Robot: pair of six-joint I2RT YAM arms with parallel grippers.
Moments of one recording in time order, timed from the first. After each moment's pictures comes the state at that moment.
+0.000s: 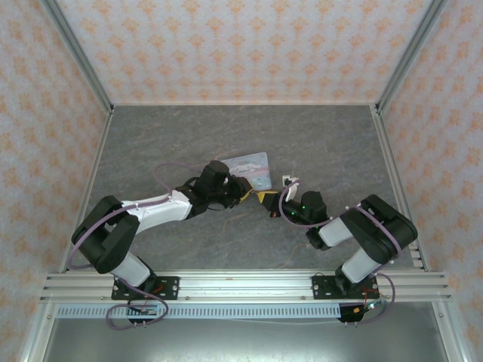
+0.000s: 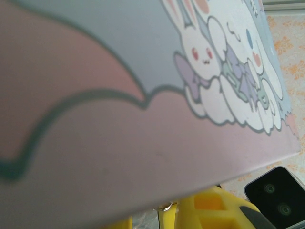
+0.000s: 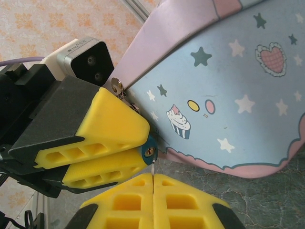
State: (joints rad) left arm -0.65 1.55 0.80 0.12 0.26 -1.38; right arm 0.57 1.59 0.24 1.19 -0.40 0.69
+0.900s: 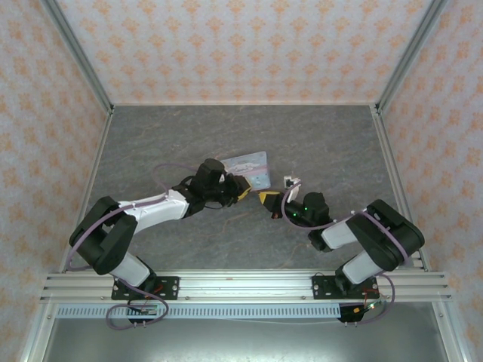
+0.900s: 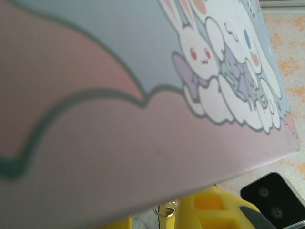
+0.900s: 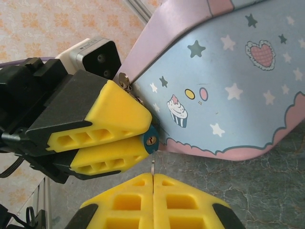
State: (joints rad) left arm -0.60 1.53 0.78 0.13 0.34 -1.38; right arm 0.57 1.52 0.21 1.16 -0.40 0.67
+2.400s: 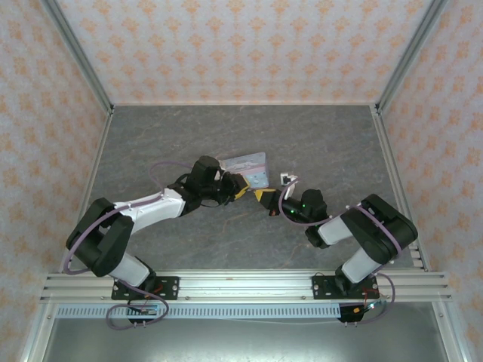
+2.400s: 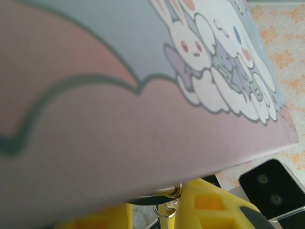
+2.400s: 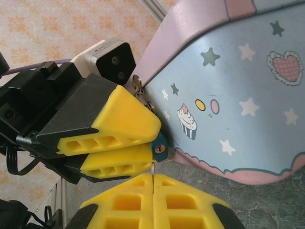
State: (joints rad) left arm -0.57 1.51 0.78 0.11 0.40 -1.34; right arm 0.57 1.59 0.26 1.22 -0.46 0.71
